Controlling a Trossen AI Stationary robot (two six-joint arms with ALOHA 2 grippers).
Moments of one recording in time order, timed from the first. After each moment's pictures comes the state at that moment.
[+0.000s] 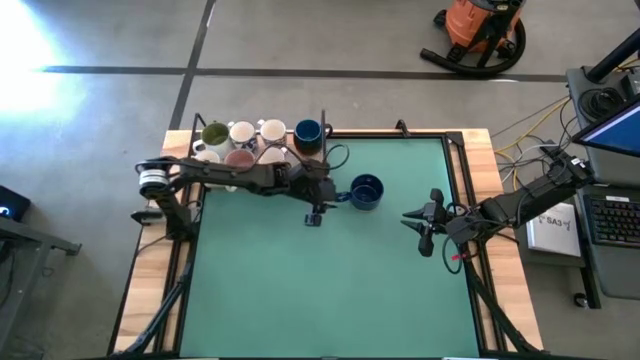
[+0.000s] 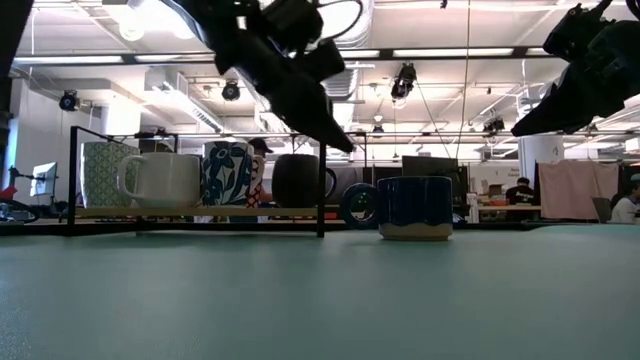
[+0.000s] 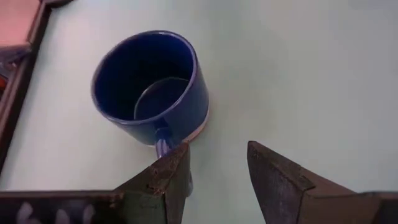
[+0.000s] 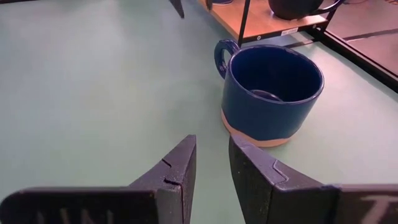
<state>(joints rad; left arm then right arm) 0.17 1.75 1.19 -0.15 0.09 0.34 0.46 0.60 0.32 -0.35 0.65 0.44</state>
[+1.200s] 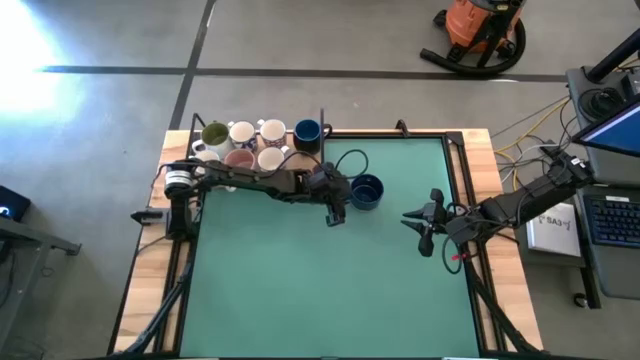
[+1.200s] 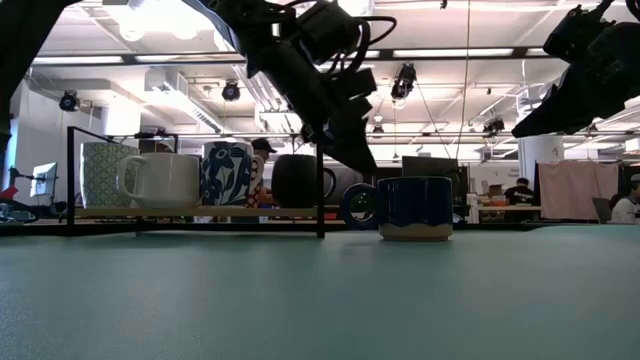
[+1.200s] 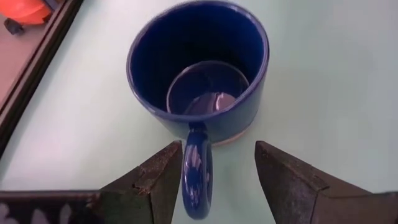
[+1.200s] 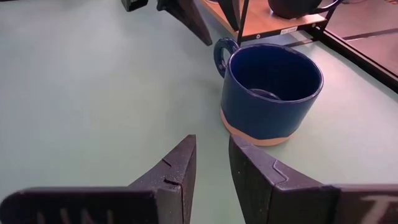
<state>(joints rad) 0.16 1.94 1.37 -0.23 -0.20 0.05 0.46 0.60 0.32 -0.36 0.65 0.44</state>
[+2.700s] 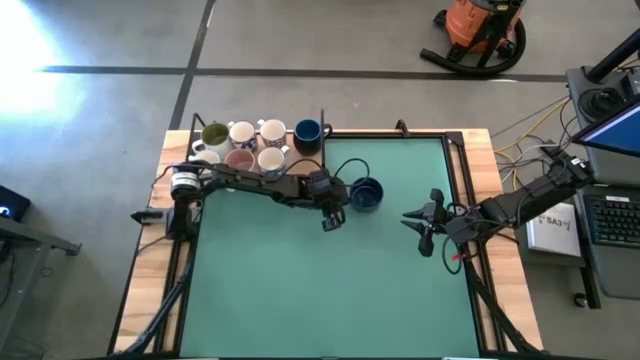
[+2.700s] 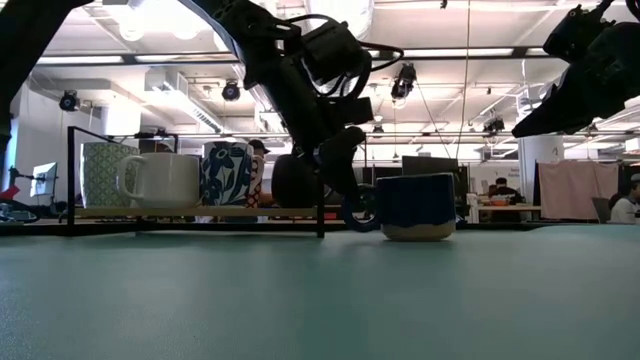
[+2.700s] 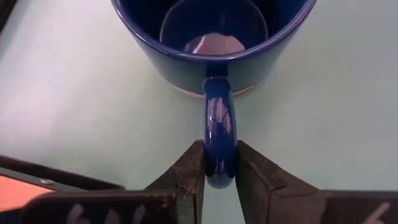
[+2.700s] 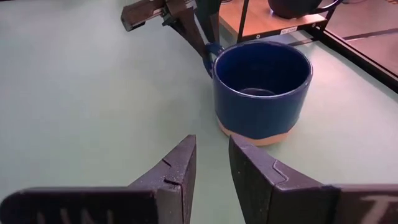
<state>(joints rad) 0.13 1.99 1.36 -0.32 -0.22 -0.02 0.46 0.60 0.32 -0.36 0.65 0.44</state>
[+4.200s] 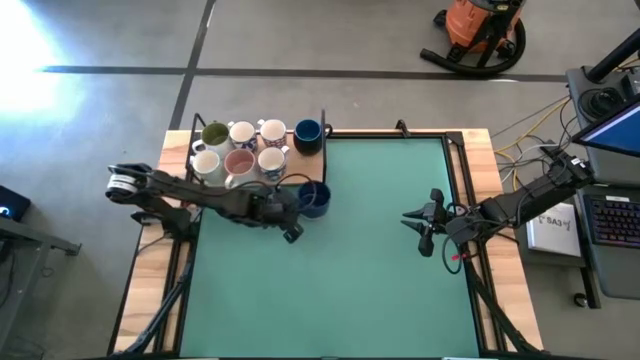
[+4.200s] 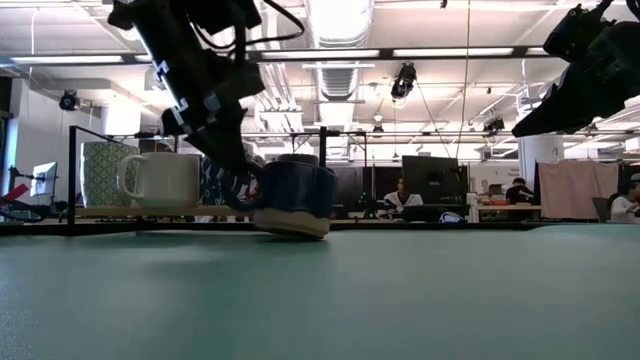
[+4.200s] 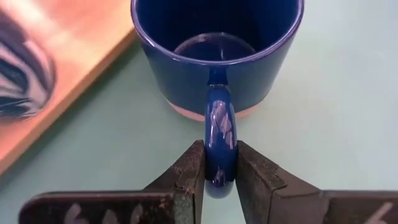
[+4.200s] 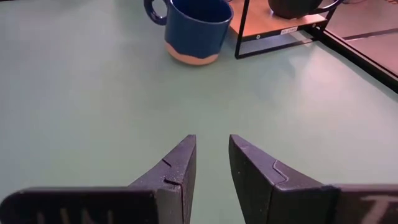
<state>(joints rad) -0.08 1.50 0.96 -0.55 -0.40 -0.71 0.46 0.60 0.32 -0.36 0.65 0.44</state>
